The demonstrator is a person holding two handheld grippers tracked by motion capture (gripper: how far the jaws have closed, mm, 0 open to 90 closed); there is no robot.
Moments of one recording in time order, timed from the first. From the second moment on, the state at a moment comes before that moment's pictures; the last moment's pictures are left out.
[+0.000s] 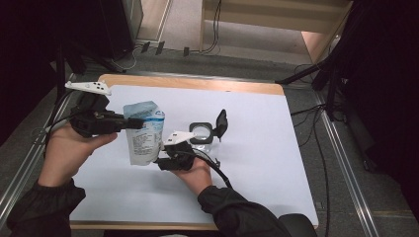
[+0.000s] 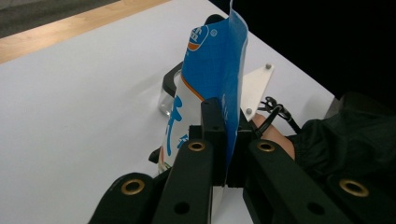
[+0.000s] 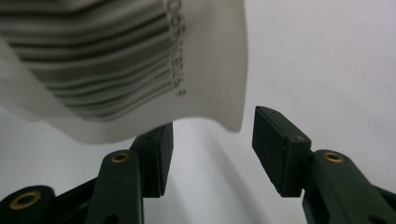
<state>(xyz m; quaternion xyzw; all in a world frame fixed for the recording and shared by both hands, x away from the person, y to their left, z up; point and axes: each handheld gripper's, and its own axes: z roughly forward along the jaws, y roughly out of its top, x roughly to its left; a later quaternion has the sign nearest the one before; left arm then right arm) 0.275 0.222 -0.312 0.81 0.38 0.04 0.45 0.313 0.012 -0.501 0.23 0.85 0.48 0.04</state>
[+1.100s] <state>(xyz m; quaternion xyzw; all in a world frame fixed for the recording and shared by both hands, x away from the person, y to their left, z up) 0.298 0.215 -0.331 0.80 0.40 0.02 0.44 0.299 0.011 -0.510 0.20 0.84 0.50 0.03</state>
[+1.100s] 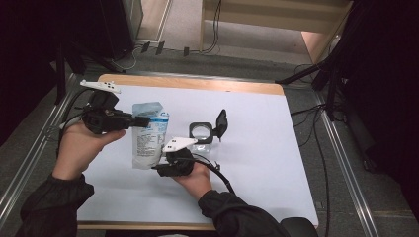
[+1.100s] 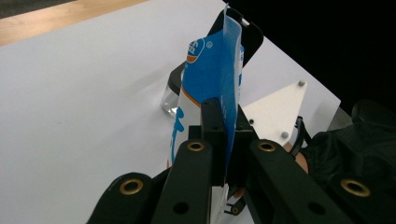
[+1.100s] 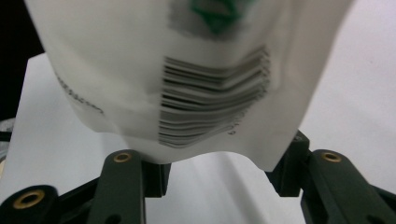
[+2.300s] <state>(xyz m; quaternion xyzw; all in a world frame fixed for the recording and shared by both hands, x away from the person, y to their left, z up) 0.312 0.195 -0.342 0.81 0.38 0.01 0.46 0.287 -0.001 -0.507 0.18 0.84 0.51 0.04</state>
